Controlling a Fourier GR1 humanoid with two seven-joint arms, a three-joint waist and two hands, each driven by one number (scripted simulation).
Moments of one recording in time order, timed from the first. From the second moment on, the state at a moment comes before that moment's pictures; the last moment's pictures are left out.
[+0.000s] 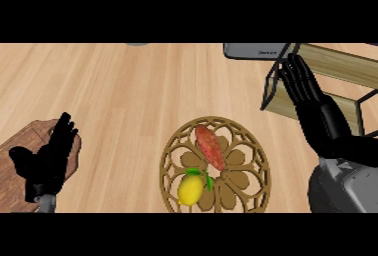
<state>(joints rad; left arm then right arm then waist) 0.03 0.34 -0.10 -1.53 0.21 0.31 0.12 -0.33 -0.49 0.34 -1.62 -0.45 -0.22 -0.17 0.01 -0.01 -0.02</state>
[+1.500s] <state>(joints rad) -0.21 0.27 -0.23 -1.43 0.07 0.18 0.04 -0.52 -0.45 0.36 -1.19 -0.29 -0.12 -0.05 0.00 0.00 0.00</state>
